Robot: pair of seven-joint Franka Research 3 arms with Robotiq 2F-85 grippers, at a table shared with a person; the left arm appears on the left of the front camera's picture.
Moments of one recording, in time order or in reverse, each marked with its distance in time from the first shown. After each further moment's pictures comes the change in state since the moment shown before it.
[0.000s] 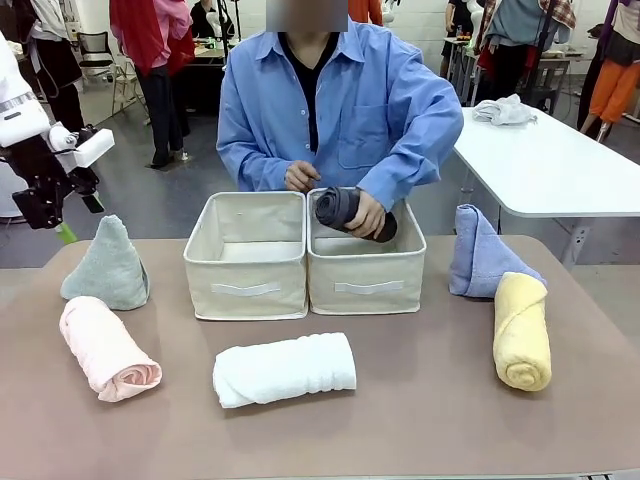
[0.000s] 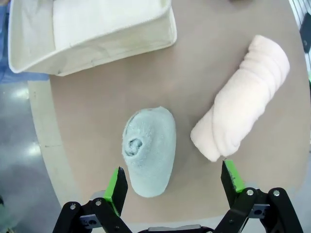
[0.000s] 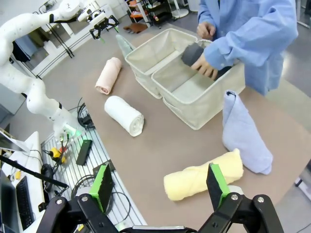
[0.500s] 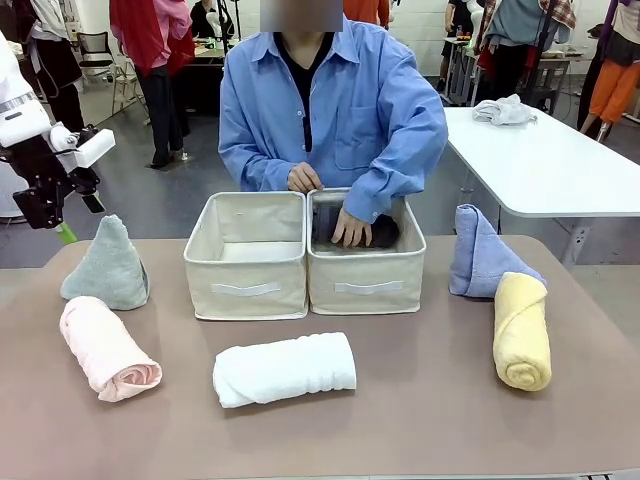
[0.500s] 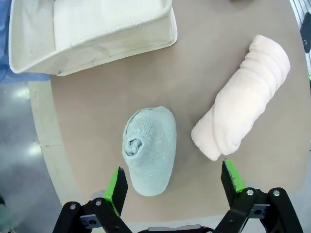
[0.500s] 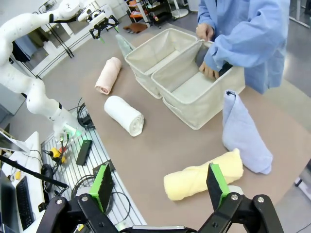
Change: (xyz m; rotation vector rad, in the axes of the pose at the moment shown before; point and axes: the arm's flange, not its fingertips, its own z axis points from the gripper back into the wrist) left arm 0.003 0.000 0.001 -0.006 0.019 -0.018; right arm 0.000 0.000 0.000 -0.001 0.000 -0.001
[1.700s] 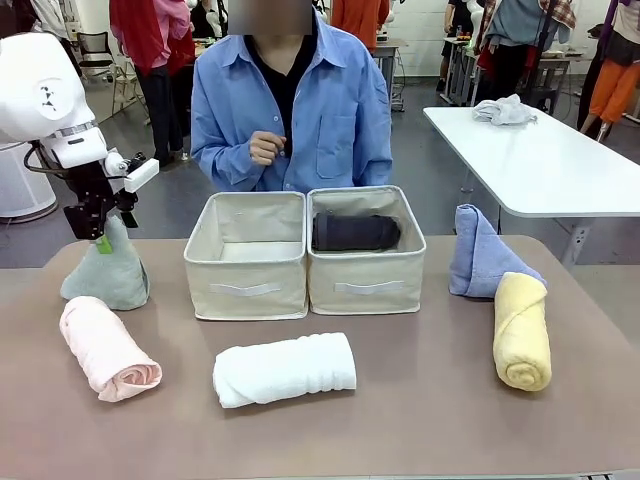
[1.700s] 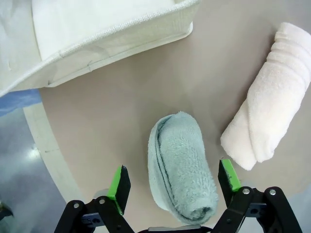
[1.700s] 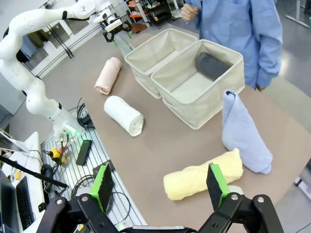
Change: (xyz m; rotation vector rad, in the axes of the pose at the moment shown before) left arm 0.025 0.051 -0.060 -0.060 0.098 -0.093; right arm 0.000 0.000 0.000 -0.001 0.000 -0.001
